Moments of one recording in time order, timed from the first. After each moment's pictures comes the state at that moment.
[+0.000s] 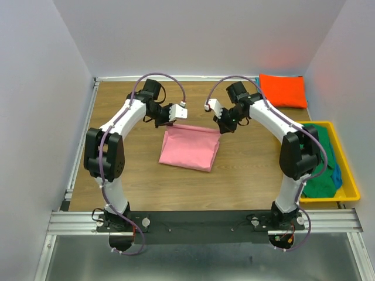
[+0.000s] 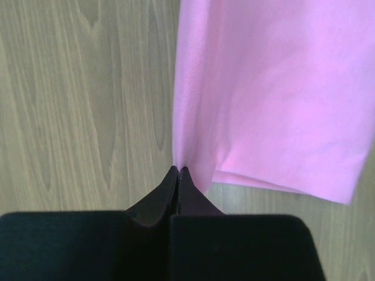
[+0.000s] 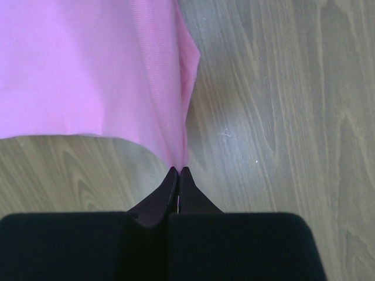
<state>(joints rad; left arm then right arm) -0.28 1.83 1.53 -0.84 0.63 1.26 0.40 1.85 1.53 -0.85 -0.44 -0.82</state>
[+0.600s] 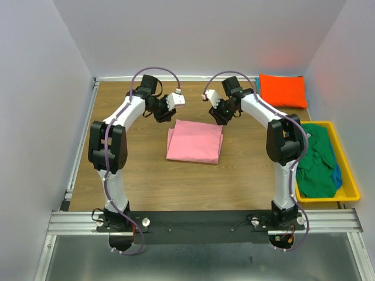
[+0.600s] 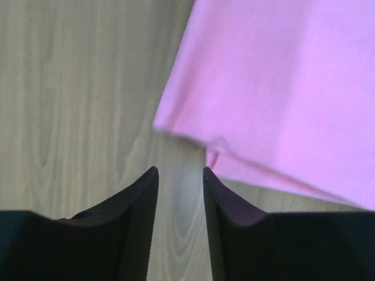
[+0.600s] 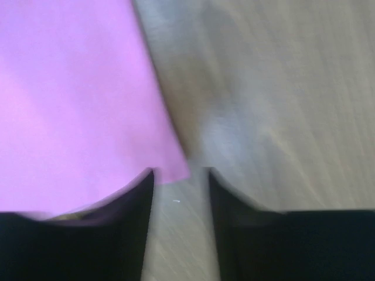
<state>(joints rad) -0.25 1.97 1.57 -0.67 0.58 1.04 0.37 2.13 1.72 -0.71 -0.32 -0.72</state>
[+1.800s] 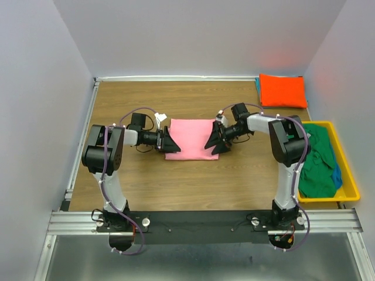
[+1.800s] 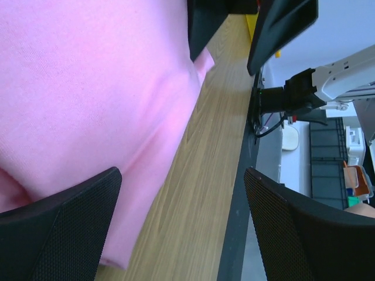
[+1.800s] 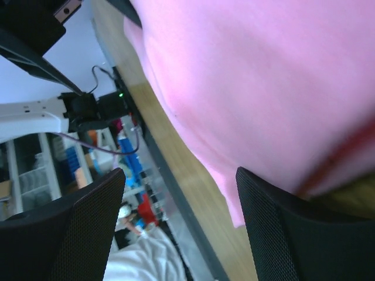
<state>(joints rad) -0.14 1.93 0.90 0.04 1.24 -0.21 0.30 2.08 1.24 -0.46 -1.06 0.29</state>
